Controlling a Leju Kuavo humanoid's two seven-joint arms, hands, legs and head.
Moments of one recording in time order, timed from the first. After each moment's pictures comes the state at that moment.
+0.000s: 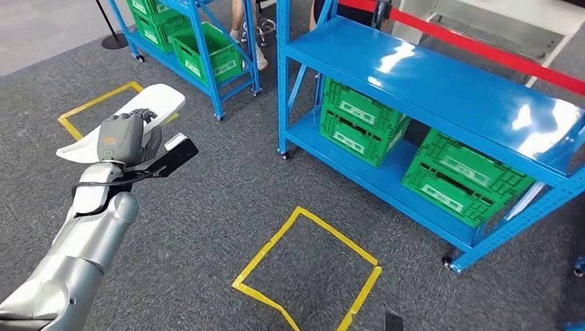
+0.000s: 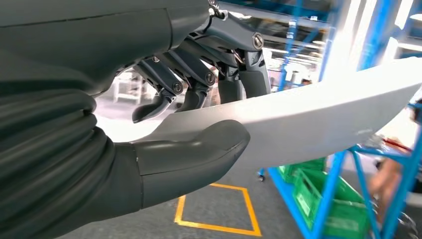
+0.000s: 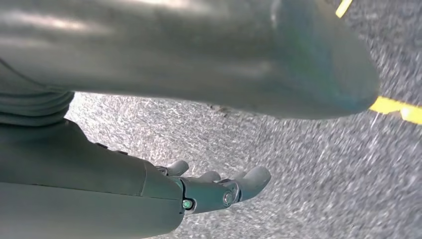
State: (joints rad) left arm -0.94 -0.14 -0.30 -0.49 -1.16 0.38 -0.27; right arm -0.07 0.21 -0.99 -0.22 0.59 -0.42 -0.36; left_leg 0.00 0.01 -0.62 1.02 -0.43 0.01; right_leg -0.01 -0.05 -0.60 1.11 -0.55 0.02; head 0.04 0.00
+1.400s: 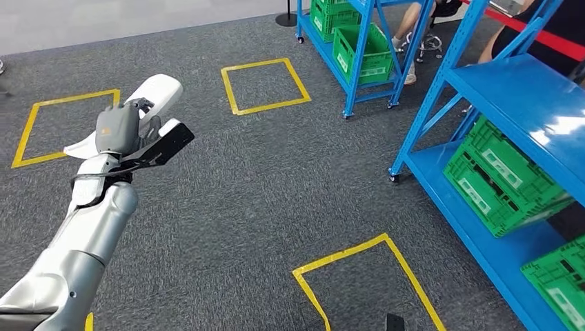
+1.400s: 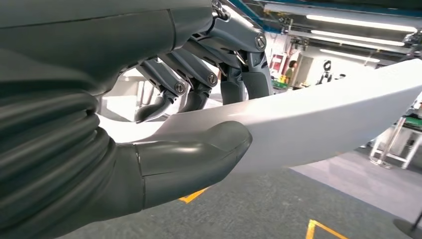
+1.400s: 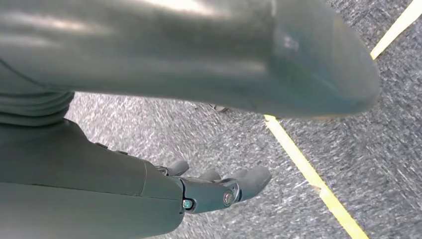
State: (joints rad) left arm -0.96 -0.16 -0.26 -0.50 -1.11 0.34 -0.28; right arm -0.07 0.21 -1.01 -0.22 0.59 -0.42 -0.37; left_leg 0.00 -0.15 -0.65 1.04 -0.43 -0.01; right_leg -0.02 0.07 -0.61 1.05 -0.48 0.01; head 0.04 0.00
